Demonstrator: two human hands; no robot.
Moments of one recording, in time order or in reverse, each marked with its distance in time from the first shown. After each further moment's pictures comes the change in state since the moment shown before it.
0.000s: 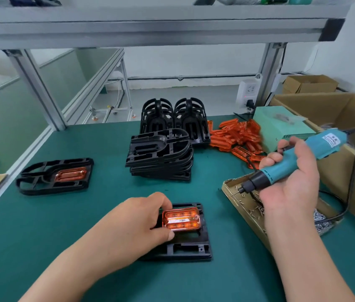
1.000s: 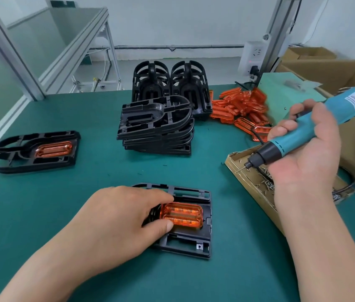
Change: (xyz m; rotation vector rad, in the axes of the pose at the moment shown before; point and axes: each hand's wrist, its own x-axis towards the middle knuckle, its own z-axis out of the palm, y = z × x) left_hand -0.020 0.003 -0.001 0.216 0.063 0.144; right_hand -0.003 0.001 0.004 -0.016 -0.034 0.032
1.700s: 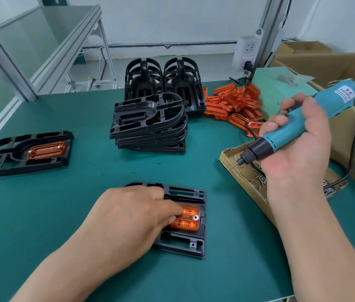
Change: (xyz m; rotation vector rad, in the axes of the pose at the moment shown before) left_hand 0.009 0.010 0.017 0.147 0.123 0.226; right_hand -0.002 0.000 0.000 0.013 0.003 0.002
